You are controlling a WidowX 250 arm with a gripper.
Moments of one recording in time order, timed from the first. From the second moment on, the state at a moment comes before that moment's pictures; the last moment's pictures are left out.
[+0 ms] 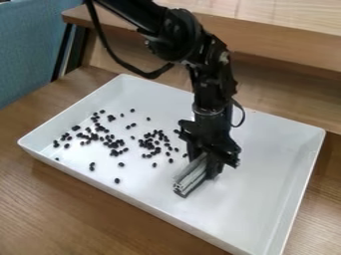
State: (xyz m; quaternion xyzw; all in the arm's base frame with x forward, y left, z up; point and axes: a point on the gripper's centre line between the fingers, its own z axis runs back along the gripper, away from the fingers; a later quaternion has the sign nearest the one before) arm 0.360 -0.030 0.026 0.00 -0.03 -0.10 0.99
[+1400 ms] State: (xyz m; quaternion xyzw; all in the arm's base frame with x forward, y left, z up) arm 0.353 0.097 0.026 0.05 -0.06 -0.05 1.00
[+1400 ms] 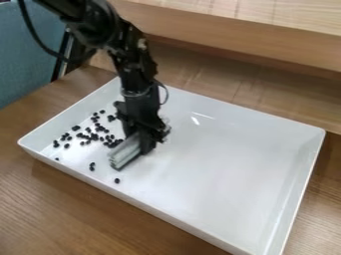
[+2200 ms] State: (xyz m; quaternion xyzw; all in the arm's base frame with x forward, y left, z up) arm 0.333 0.160 0.029 0.05 -0.07 0.00 1.00
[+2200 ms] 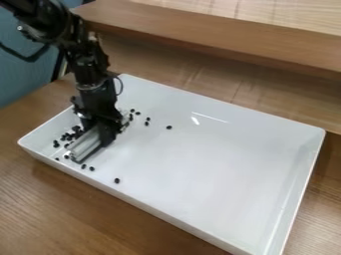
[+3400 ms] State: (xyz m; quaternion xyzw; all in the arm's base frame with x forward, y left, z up) arm 0.341 0.156 0.057 -0.04 -0.09 0.03 1.00
